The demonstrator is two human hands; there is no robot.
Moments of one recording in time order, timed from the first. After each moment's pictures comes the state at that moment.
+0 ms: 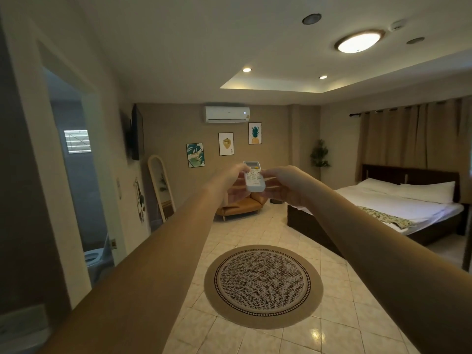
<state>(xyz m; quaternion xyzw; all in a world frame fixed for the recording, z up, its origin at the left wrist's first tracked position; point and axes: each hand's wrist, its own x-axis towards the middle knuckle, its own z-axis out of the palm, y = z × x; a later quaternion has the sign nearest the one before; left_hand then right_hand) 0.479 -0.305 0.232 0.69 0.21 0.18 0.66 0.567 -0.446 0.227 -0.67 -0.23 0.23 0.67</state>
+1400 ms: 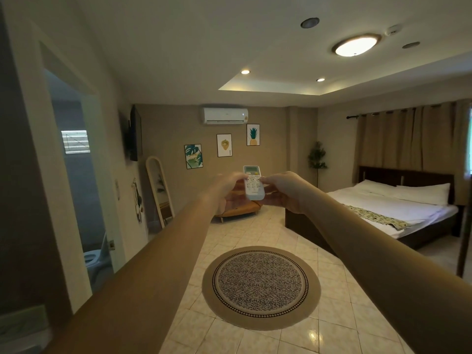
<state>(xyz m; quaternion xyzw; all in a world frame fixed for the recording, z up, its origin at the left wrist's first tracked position) 0.469 -0.299 0.222 0.70 0.19 0.18 0.66 0.564 -0.441 0.218 -0.70 -0.21 0.20 0.65</state>
